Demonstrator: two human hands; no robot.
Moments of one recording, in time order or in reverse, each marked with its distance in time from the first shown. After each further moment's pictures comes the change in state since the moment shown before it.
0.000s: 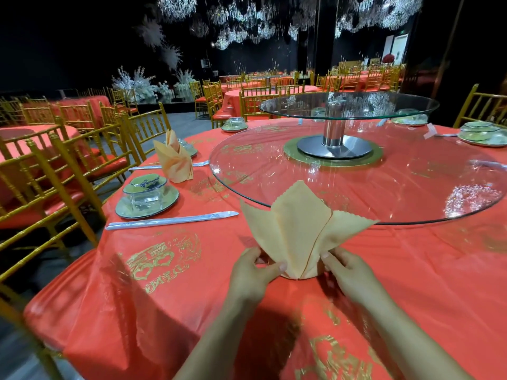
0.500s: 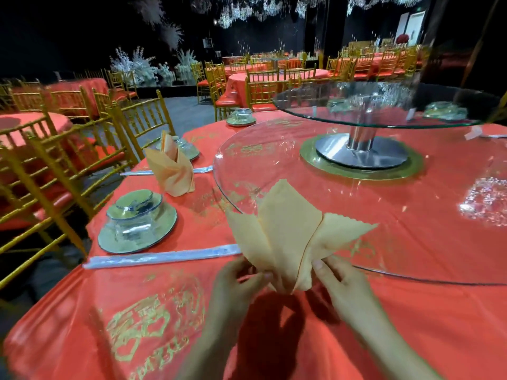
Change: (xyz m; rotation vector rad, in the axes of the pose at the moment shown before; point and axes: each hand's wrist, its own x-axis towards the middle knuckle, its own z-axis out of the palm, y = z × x) left_hand 0.094 0.004 -0.047 -0.148 -0.001 0.013; right_hand 0.095 -0.028 0.056 0.046 0.015 -0.092
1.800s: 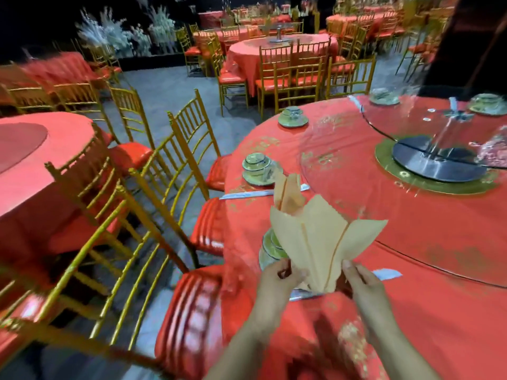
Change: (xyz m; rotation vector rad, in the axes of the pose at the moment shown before) left_hand 0.076 0.113 -0.301 -0.028 -0.219 -0.305; right_hand 0.023 -0.229 0.256 0.282 0.249 0.415
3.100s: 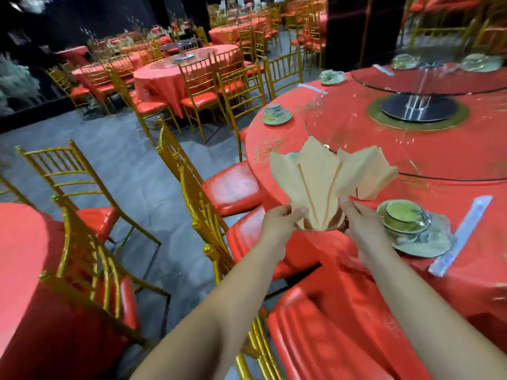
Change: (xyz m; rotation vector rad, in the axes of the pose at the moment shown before) left_hand 0.179 0.093 -0.332 0.119 -0.447 -0.016; right_hand 0.030 -0.084 0.377 0.149 0.565 -0.029
